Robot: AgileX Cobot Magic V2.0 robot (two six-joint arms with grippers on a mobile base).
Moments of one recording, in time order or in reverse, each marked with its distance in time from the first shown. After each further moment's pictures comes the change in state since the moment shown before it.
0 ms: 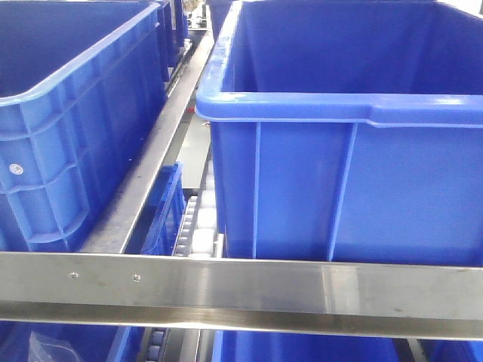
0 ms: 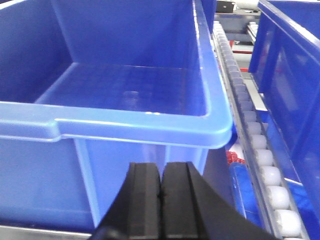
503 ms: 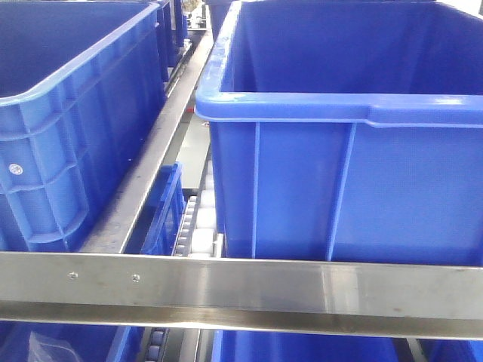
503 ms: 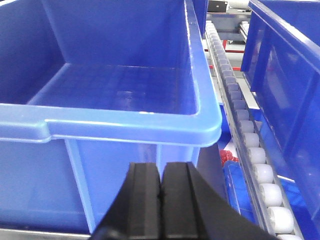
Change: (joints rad) left arm 0.000 0.000 0.000 0.000 0.000 0.000; right arm 0.000 0.000 0.000 -0.125 0.000 0.132
